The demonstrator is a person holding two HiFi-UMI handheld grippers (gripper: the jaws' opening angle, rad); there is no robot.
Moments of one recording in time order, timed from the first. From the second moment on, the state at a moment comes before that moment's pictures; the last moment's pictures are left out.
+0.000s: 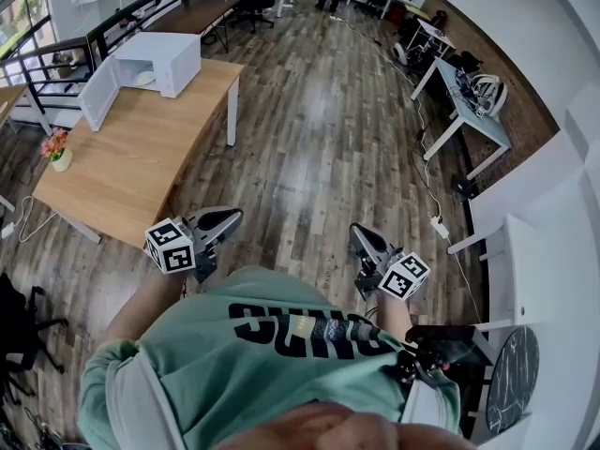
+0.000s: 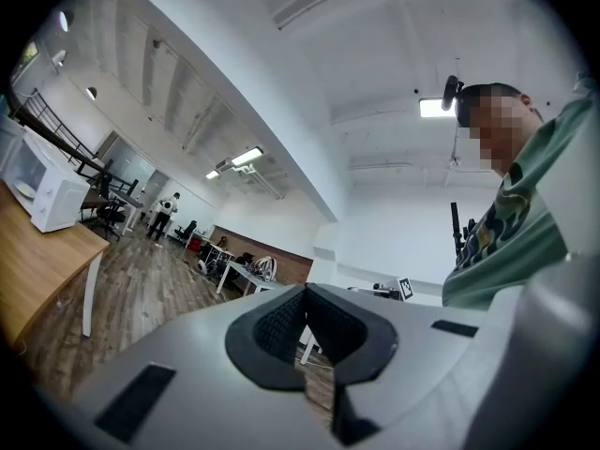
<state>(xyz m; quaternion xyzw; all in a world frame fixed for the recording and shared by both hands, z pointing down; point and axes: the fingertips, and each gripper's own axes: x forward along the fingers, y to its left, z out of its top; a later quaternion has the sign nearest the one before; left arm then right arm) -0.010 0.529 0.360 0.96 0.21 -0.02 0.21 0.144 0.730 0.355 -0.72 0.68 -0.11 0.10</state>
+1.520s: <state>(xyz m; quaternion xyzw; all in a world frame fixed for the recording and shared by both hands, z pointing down) 0.074 0.645 0.392 0.93 0.30 0.04 0.21 0.180 0.811 0.402 -0.74 0.66 -0.08 0.03</state>
